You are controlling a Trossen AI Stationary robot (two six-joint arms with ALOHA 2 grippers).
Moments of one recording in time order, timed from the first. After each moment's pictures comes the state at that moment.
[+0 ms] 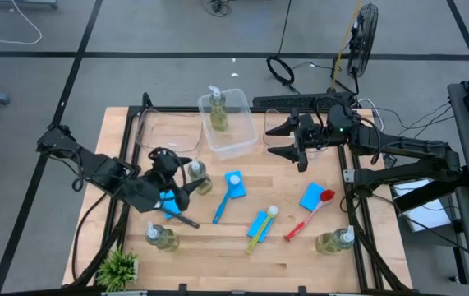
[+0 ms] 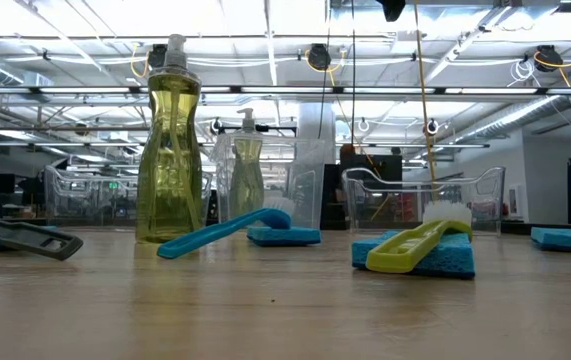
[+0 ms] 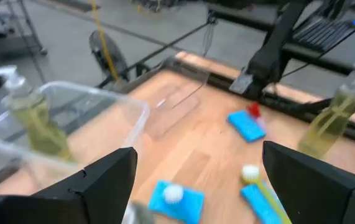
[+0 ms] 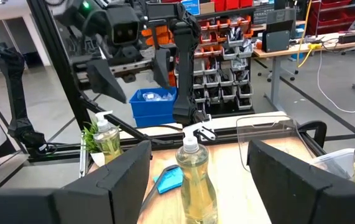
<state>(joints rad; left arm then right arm) -0.52 1.24 1.31 -0.73 -0.91 -0.68 -0.22 1.04 0.99 0.00 -0.29 0.14</state>
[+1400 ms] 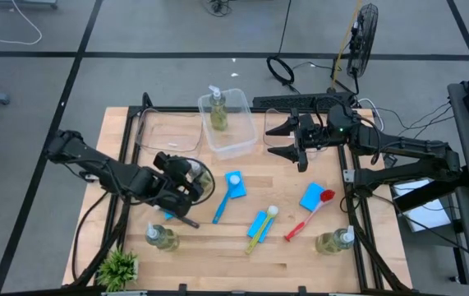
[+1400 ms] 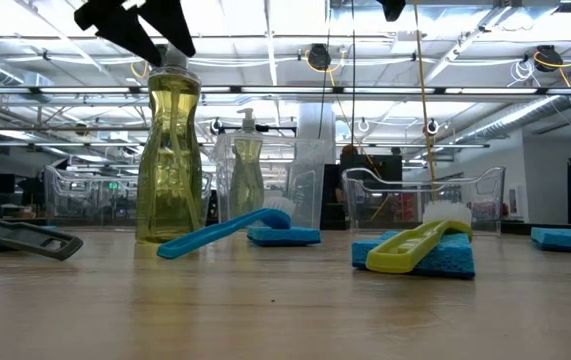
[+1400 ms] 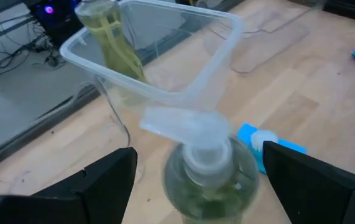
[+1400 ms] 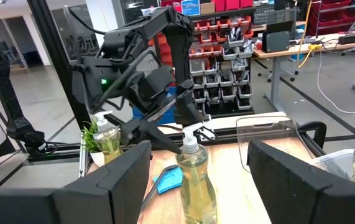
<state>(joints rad) -0.39 1.40 1.21 -1.03 -0.92 -1.04 -0.22 1.04 0.99 0.00 -0.29 0.14</state>
